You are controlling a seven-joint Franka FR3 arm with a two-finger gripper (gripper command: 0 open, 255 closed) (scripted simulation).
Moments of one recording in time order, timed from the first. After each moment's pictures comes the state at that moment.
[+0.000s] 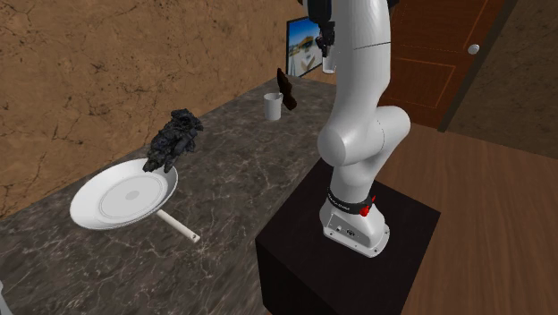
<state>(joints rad) -0.30 0.35 -0.62 -1.50 0.10 1.87 -0.85</state>
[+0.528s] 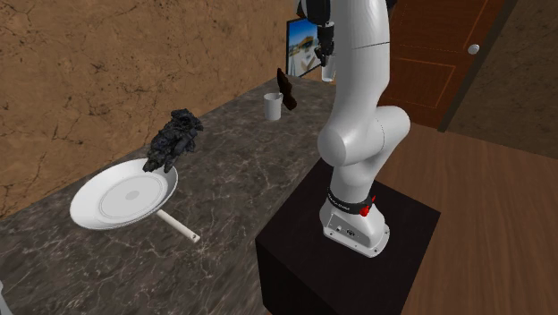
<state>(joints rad) -0.30 0.35 -0.62 -1.59 0.10 1.97 -0.85</state>
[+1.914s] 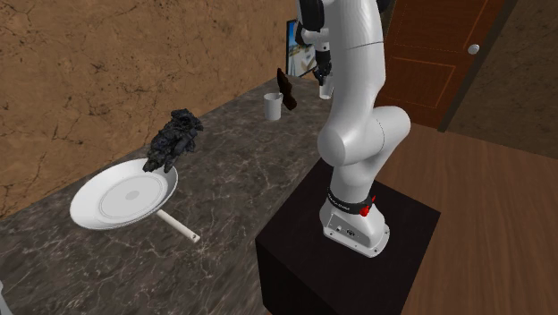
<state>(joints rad) -0.31 0.43 -0.59 -1.74 0.16 2.18 -0.87</state>
